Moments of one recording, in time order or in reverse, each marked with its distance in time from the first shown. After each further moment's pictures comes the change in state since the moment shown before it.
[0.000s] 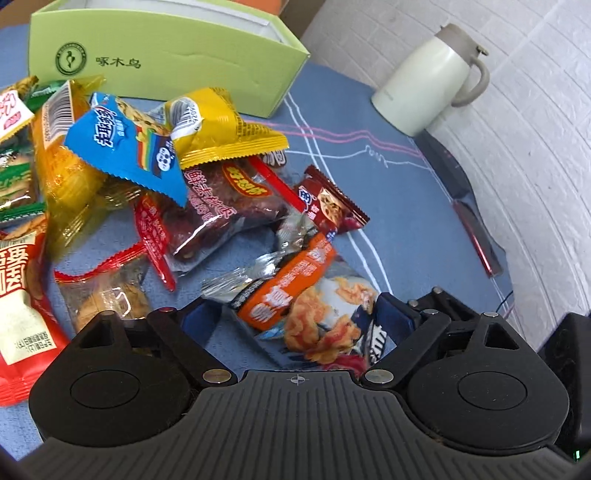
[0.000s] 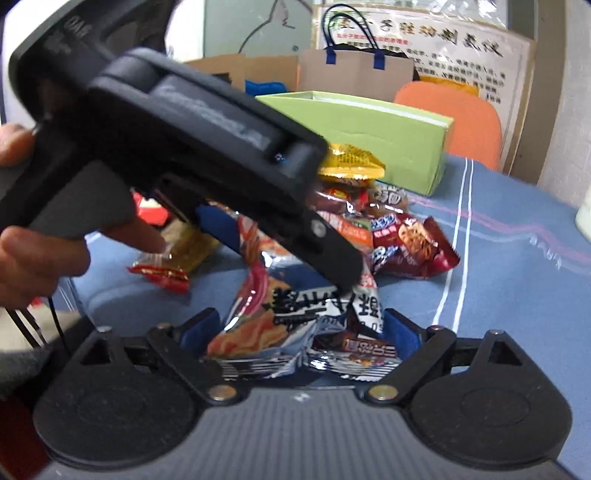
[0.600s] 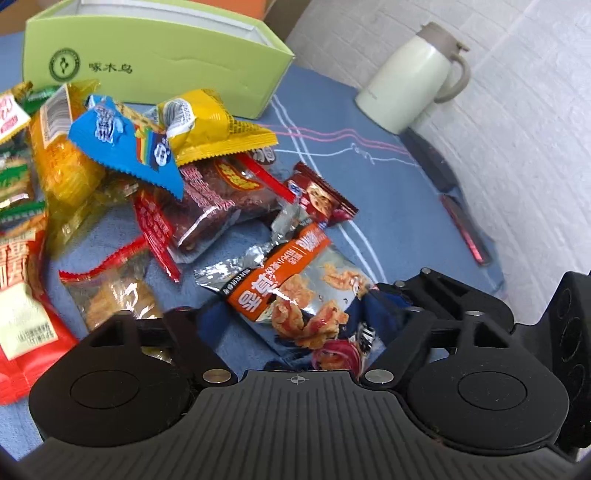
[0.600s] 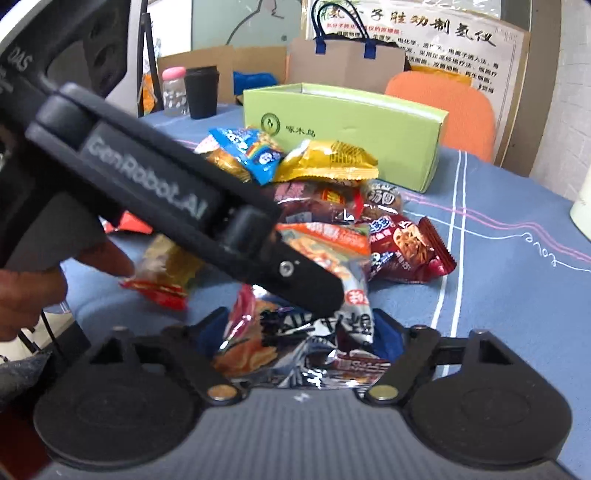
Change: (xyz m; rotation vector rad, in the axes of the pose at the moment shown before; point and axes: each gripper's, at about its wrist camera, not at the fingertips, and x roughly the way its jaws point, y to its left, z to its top) left arm -0.011 0.003 -0.014 0.031 -0.016 -0.063; right arm 0.004 0.006 0.023 -0.026 0.050 -0.057
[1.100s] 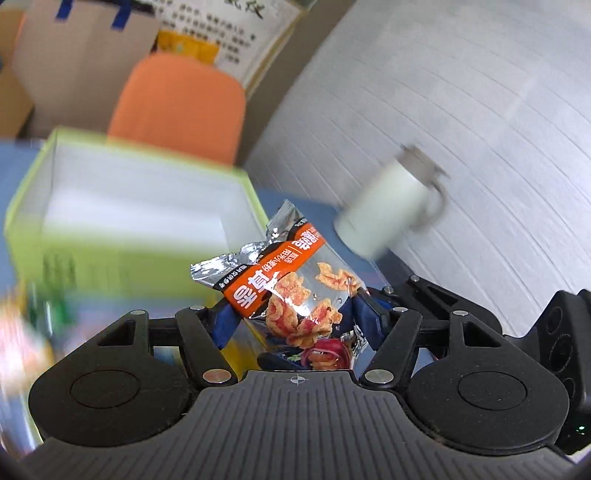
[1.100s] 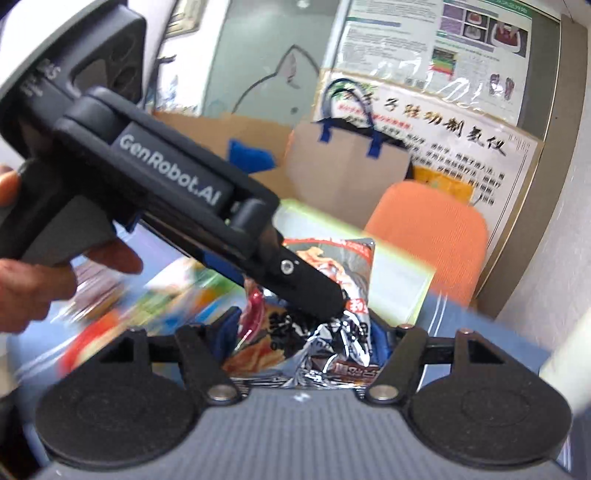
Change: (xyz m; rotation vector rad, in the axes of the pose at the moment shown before) left arm -0.047 0.017 0.164 0.051 -0.232 -0.050; right arm 0.010 -0.060 0.143 -0.159 -0.219 -0.053
